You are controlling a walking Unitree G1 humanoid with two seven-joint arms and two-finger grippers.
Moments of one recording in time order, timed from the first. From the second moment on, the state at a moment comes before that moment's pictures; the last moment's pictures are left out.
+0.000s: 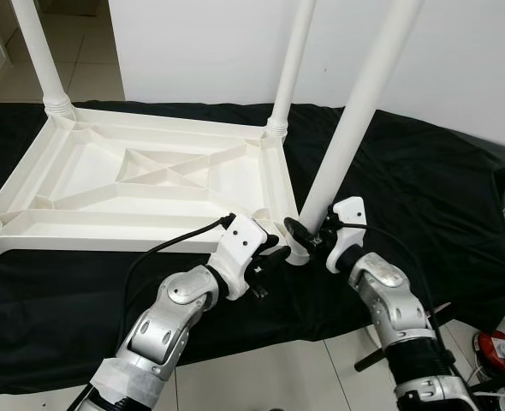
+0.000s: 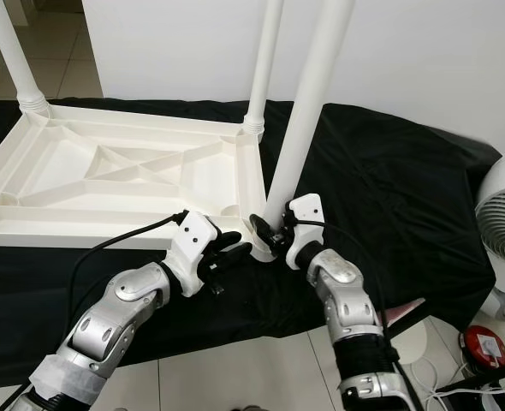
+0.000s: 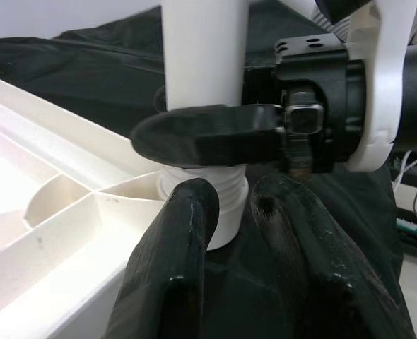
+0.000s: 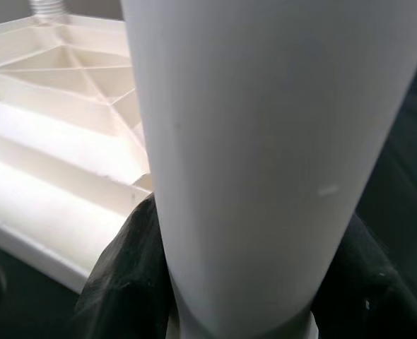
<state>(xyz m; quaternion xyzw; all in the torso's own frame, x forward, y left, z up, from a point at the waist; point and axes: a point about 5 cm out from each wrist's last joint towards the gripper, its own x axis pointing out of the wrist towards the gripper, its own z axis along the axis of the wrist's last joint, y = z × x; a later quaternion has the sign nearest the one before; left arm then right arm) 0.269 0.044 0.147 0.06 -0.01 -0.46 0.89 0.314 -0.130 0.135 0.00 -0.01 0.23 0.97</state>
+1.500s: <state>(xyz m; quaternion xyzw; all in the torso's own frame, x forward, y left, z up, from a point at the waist) 0.274 0.044 0.156 0.06 -0.01 -0.46 0.89 0.305 -0.148 0.150 0.00 -0.06 0.27 0.96</state>
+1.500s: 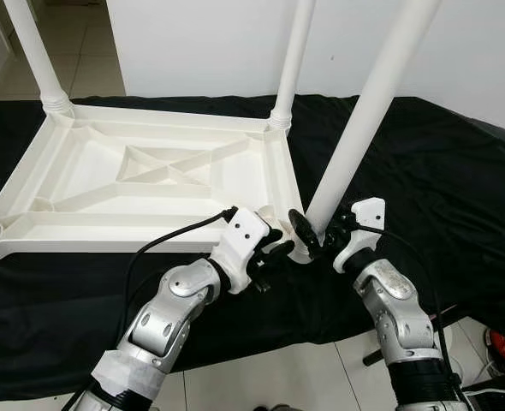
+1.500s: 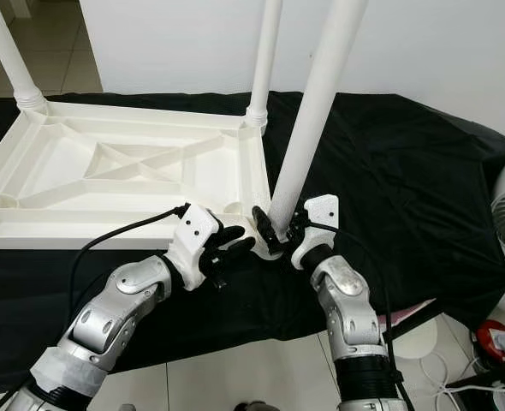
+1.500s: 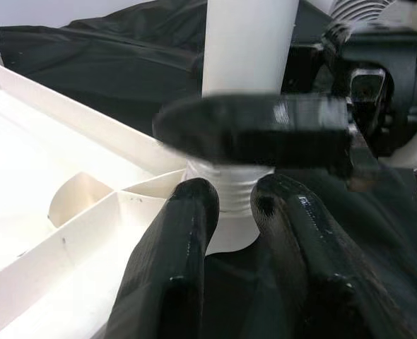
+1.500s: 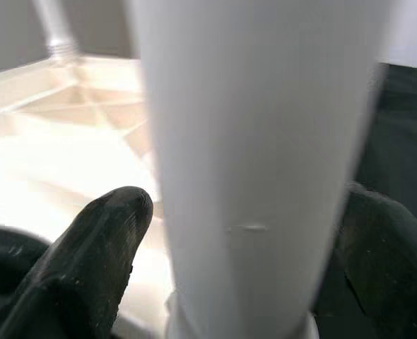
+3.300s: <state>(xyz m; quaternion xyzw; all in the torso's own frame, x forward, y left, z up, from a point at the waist) 0.273 0.043 0.152 0.07 -0.01 -0.47 0.88 0.305 -0.102 0.141 0.03 -0.04 0.06 1.00</state>
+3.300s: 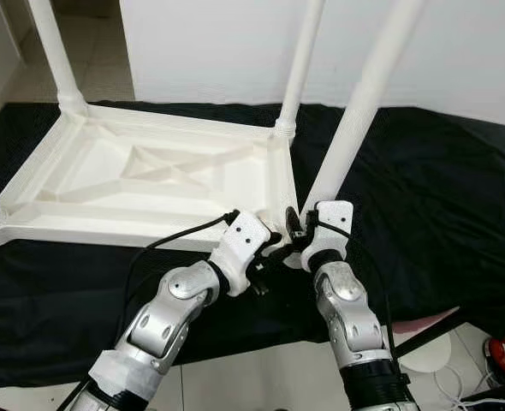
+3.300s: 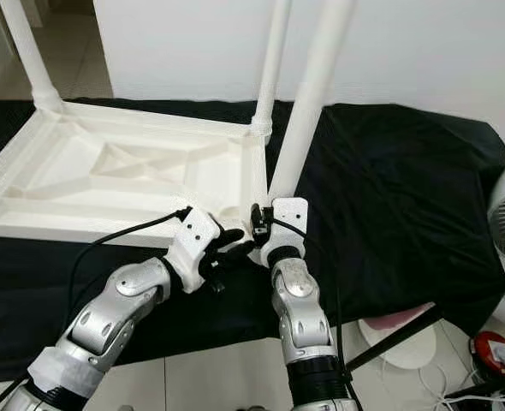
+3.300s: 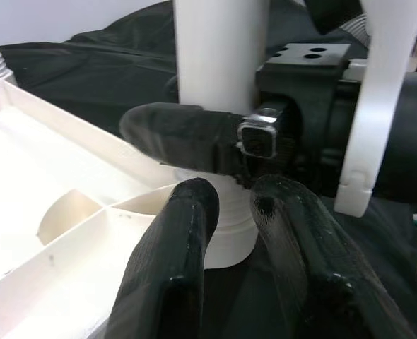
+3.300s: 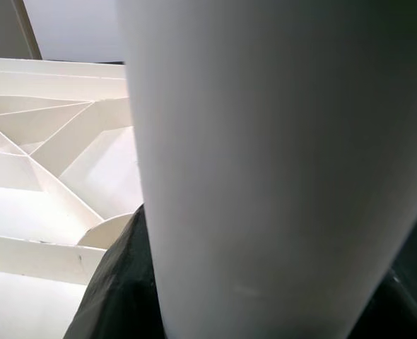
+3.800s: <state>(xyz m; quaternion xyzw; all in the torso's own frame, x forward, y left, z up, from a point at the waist) 0.272 0.044 0.152 0.08 -0.02 -0.47 0.88 0.299 -0.124 0.141 0.04 -0.05 0.07 1.00</state>
